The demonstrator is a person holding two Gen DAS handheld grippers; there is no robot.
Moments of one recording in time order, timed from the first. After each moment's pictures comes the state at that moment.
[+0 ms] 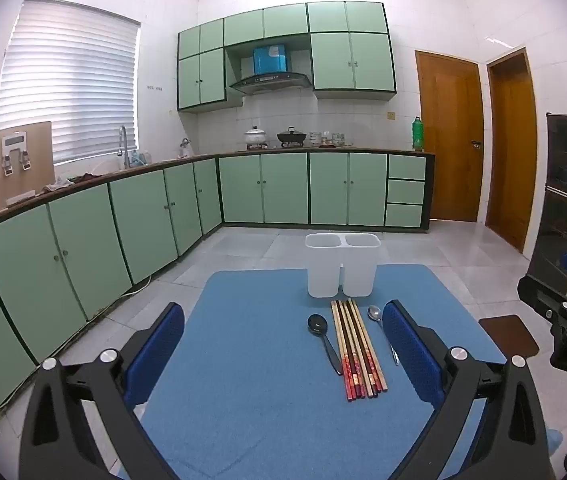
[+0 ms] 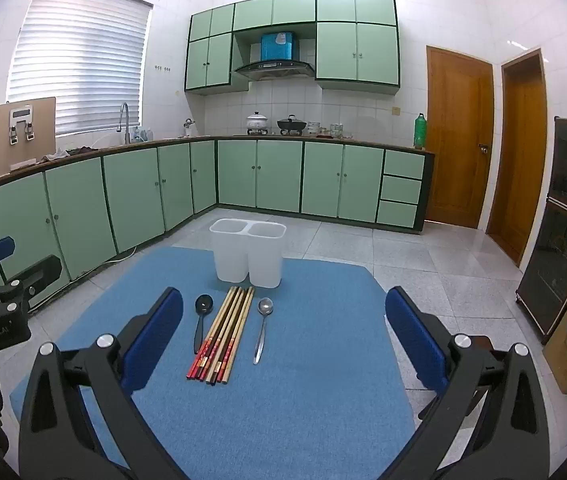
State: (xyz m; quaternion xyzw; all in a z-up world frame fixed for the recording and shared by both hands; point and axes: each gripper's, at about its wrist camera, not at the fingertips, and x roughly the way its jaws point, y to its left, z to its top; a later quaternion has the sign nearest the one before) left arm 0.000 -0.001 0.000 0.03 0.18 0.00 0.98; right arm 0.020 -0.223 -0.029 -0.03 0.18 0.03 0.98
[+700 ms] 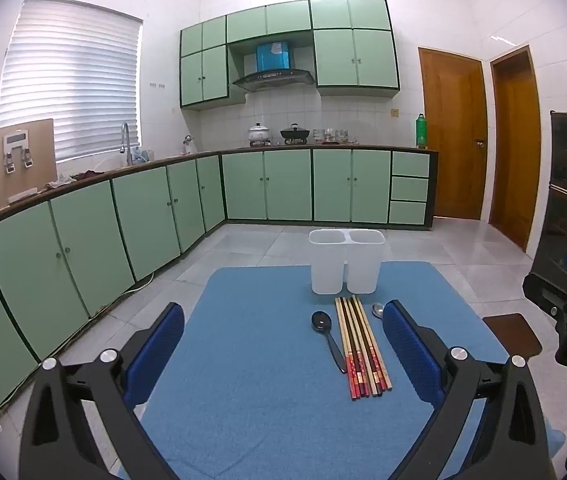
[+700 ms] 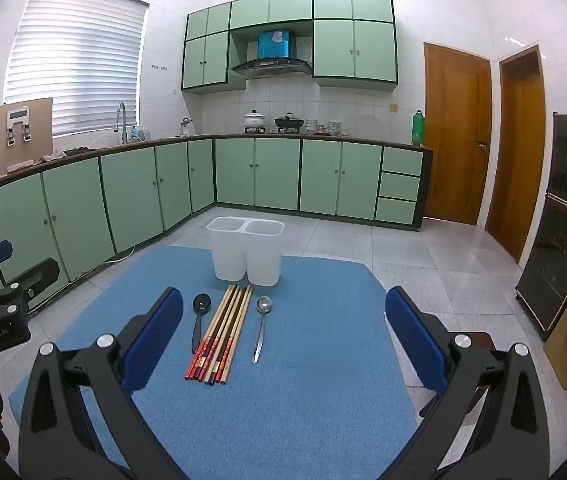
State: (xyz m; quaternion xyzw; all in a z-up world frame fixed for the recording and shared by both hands) left arm 0.005 0.005 -0.003 0.03 0.19 0.00 0.98; right arm 0.021 -0.223 -0.029 -0.02 0.18 0.03 0.98
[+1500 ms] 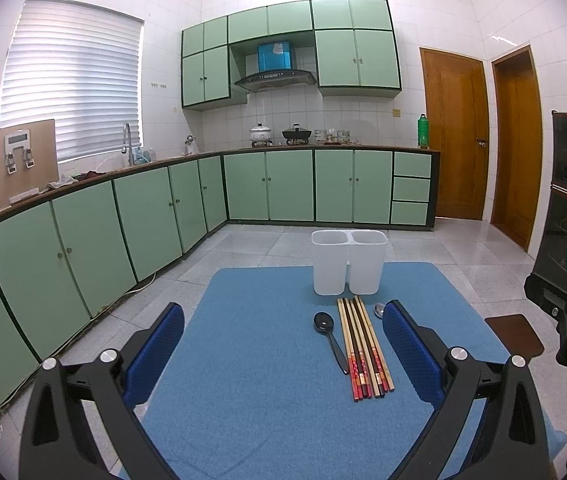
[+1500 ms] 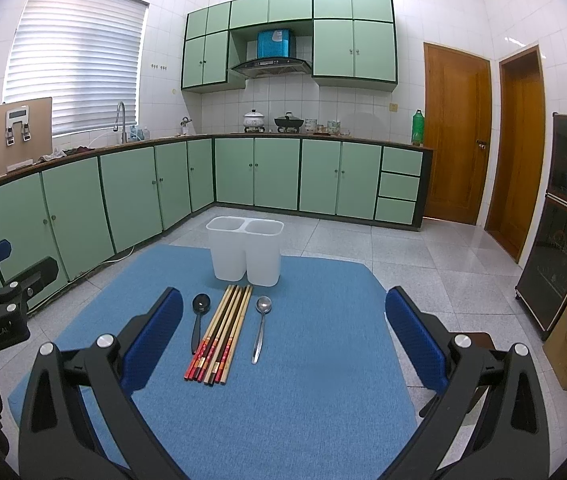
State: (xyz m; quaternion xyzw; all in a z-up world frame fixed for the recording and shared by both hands) left arm 0.007 0.006 -0.005 0.03 0.18 0.00 0.98; right arm 0.022 -0.223 -0.032 -0.02 0.18 0.03 0.98
